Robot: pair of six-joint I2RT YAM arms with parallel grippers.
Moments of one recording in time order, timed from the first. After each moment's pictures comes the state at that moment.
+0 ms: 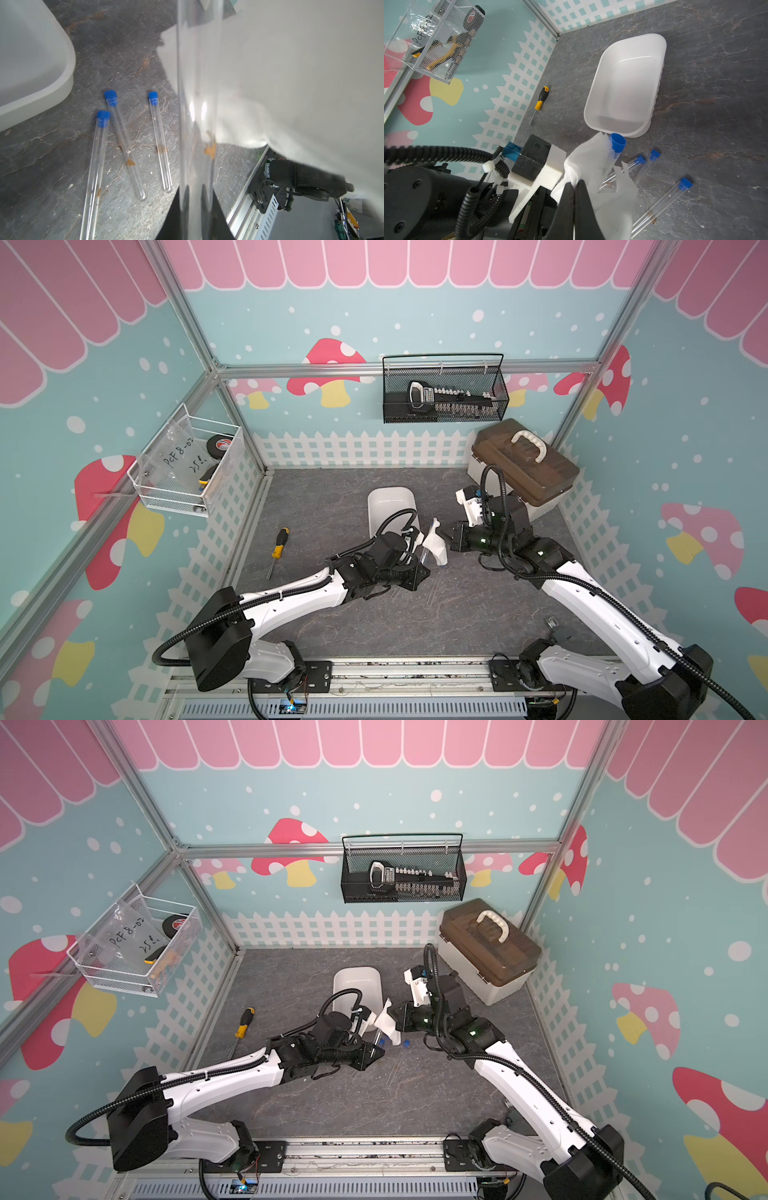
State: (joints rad) left arm -0.90 1.39 0.90 -0.17 0.23 -0.58; right arm 0.55 1.11 1.02 -0.43 -0.35 0.55
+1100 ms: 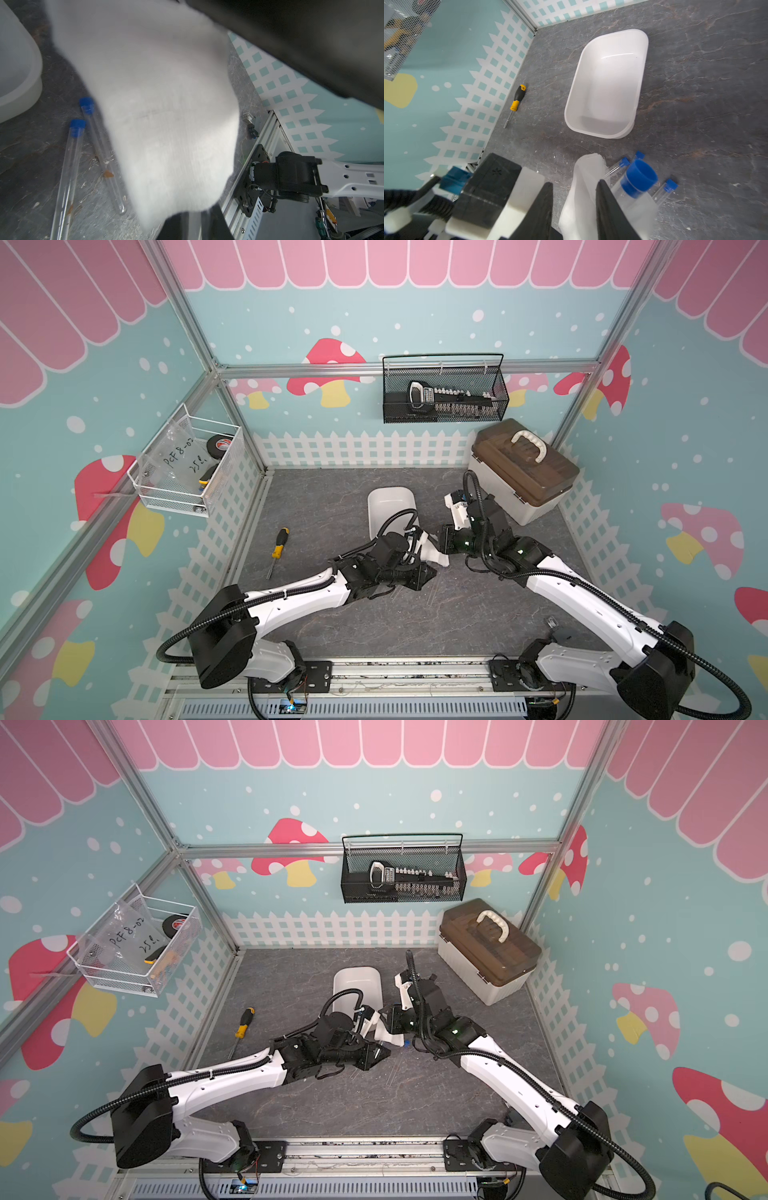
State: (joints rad) left arm -0.92 1.41 0.89 -0.08 0.27 -0.63; right arm 0.65 1.18 1.02 -0.41 -0.15 0.53
